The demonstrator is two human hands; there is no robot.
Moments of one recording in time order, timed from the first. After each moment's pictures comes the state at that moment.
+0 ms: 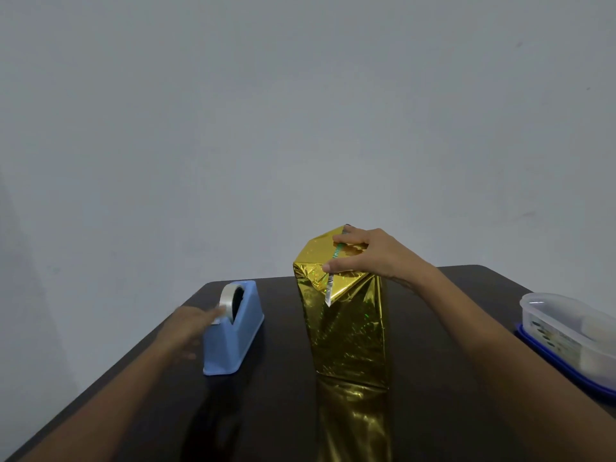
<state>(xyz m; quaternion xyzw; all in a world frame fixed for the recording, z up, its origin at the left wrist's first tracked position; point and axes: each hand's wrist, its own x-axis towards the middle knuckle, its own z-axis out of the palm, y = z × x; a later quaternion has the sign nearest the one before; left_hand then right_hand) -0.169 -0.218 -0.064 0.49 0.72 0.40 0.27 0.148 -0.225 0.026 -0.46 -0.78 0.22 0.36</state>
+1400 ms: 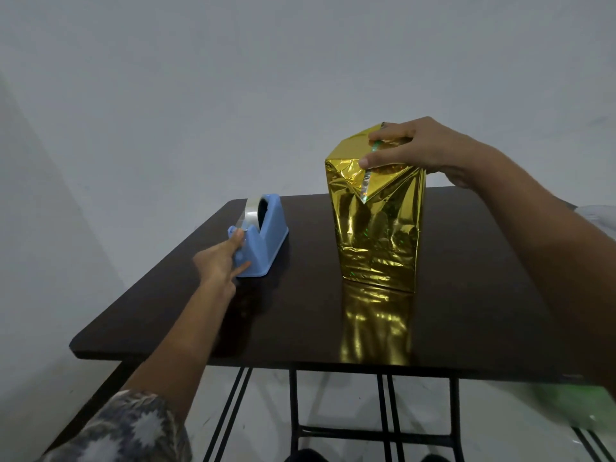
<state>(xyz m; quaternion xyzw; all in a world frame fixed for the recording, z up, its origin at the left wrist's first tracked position) -0.147 -0.221 -0.115 0.21 0.57 0.70 0.37 0.149 -0.225 0.029 -0.45 -0.76 0.25 0.38</state>
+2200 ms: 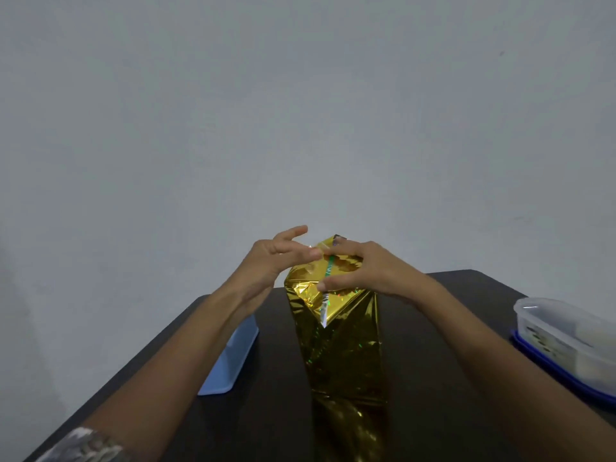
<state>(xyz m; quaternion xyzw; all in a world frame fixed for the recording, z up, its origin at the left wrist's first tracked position) -0.035 -0.232 0.034 0.68 0.35 0.51 0.39 0.151 -0.222 0.023 -0.44 -0.79 0.21 0.36</state>
